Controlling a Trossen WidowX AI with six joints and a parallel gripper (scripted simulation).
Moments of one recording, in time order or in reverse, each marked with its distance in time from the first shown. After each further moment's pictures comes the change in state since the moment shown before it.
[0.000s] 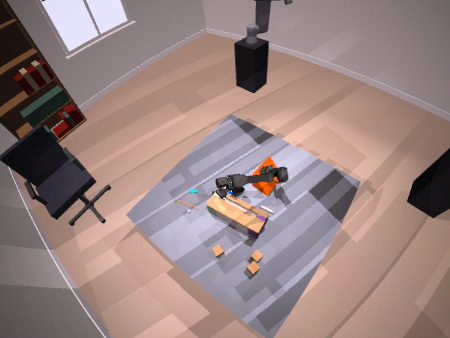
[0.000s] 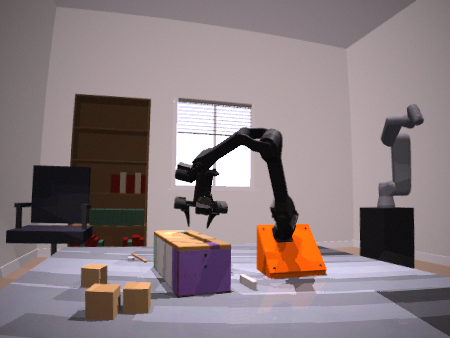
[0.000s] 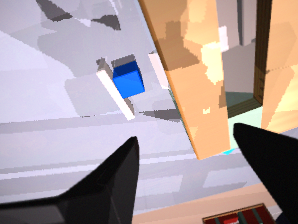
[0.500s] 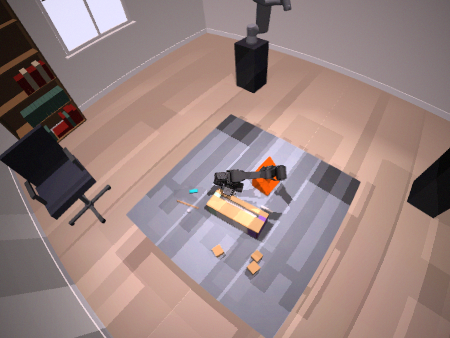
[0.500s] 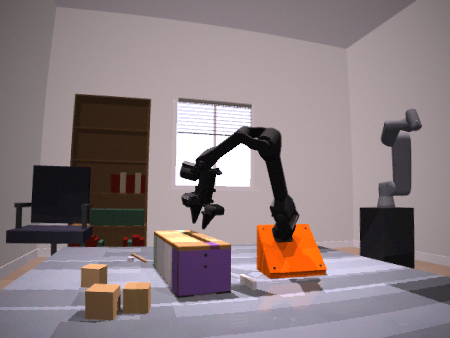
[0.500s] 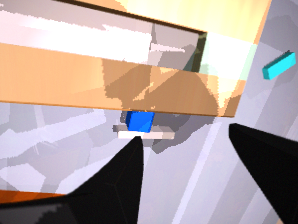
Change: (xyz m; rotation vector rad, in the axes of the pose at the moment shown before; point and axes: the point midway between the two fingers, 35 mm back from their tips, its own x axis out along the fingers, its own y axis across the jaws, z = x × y) arm -0.001 0.004 -0.012 1.017 -0.101 -0.013
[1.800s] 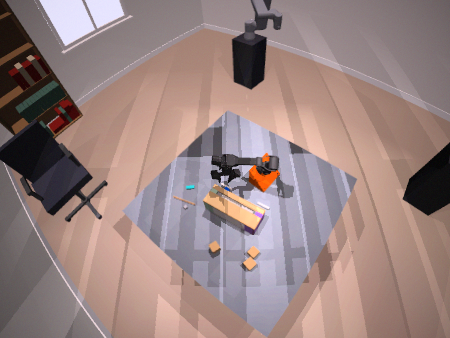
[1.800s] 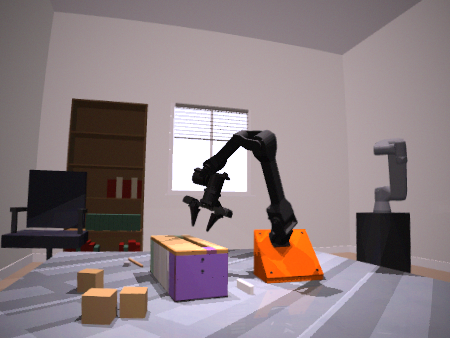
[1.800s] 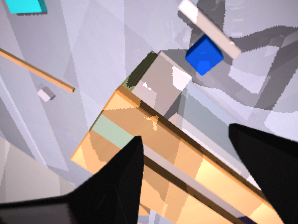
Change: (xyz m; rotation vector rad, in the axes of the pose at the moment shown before) arm -0.006 -0.003 -0.028 2.668 0.067 0.411
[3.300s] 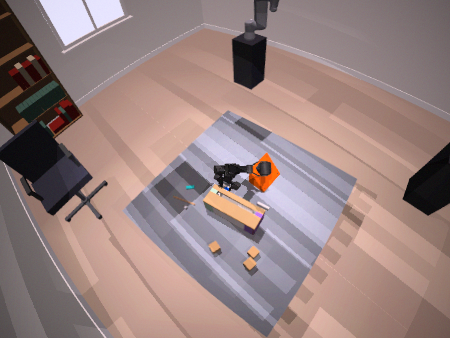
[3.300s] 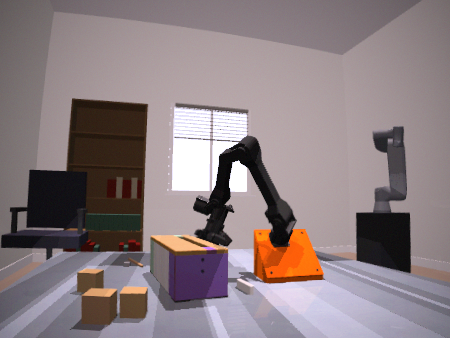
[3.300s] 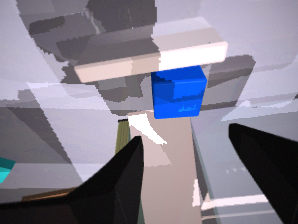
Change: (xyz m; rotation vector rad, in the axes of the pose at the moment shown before) arm 0.102 -0.034 0.023 0.816 0.109 -0.012
